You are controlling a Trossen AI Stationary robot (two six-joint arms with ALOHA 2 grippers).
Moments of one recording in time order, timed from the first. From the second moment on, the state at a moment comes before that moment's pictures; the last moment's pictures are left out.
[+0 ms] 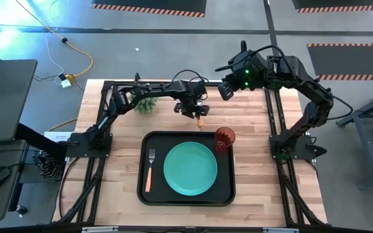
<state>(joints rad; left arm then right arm) 0.41 2.31 1.85 -0.82 0.32 -0.84 -0.20 1.60 2.21 -1.42 0.38 0.47</state>
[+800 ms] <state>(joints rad) 0.39 2.34 1.85 -0.68 0.19 -0.91 -0.20 1.60 2.21 -1.43 0.37 0.47</state>
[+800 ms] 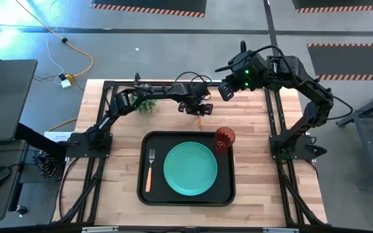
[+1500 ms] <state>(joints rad) 0.39 2.38 1.85 -0.72 0.16 -0.87 -0.20 1.60 2.21 -1.43 0.36 0.47</state>
